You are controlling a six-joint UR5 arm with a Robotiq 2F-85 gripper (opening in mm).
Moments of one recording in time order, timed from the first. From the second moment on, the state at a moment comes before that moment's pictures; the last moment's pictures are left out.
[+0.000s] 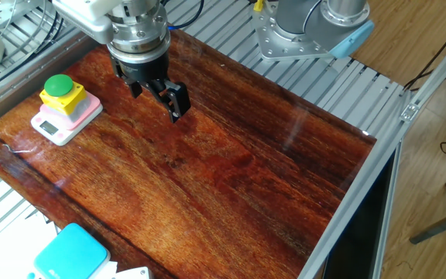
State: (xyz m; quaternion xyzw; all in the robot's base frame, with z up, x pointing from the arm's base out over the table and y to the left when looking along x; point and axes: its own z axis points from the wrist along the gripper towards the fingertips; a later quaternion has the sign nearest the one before) arm 0.544 0.002 0.190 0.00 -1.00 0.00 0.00
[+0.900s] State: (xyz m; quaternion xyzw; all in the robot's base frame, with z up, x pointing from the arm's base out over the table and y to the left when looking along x) arm 0.550 0.018 0.189 0.05 -1.00 -0.02 -0.01
